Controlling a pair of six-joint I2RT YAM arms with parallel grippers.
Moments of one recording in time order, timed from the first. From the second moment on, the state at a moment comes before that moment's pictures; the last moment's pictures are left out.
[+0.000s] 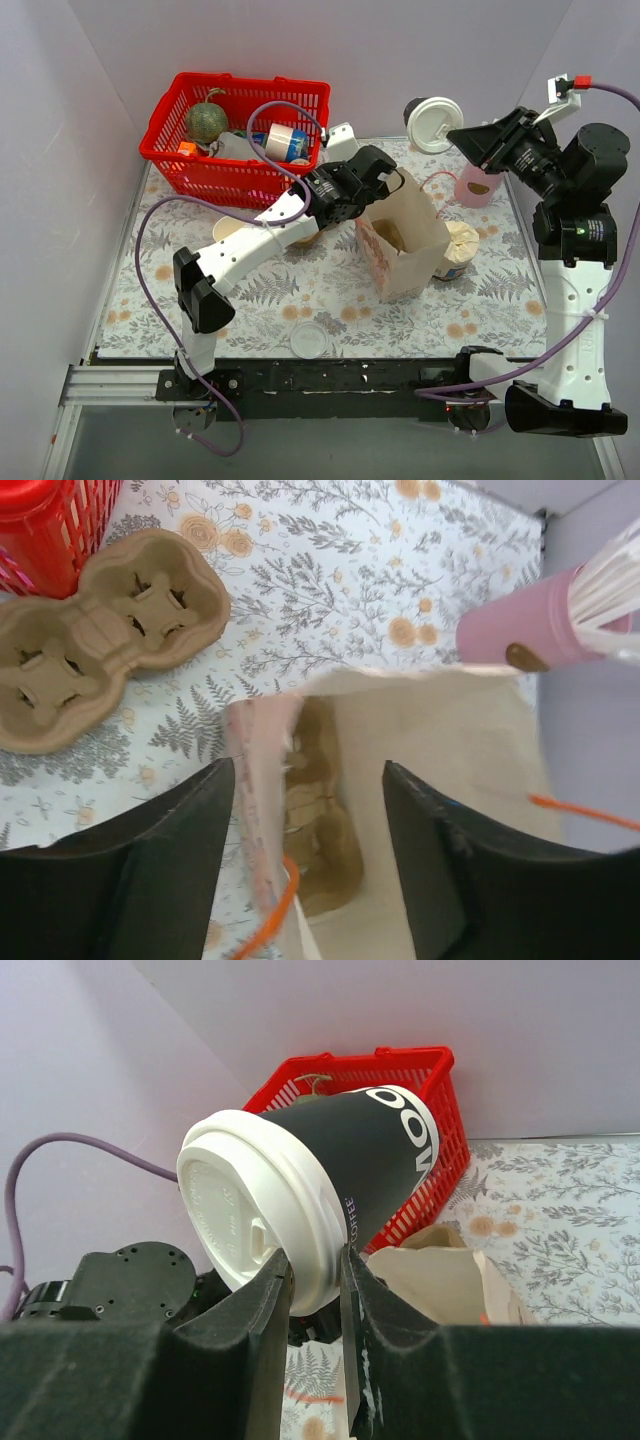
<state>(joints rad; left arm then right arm) -0.97 1.92 2.09 -0.89 -0.64 -0.98 -0.03 1.06 1.53 -0.44 -0.63 0.60</state>
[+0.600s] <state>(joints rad) -0.97 1.51 1.65 -0.66 -0.71 -0.83 0.23 1.07 1.48 -0.67 -0.42 0.63</state>
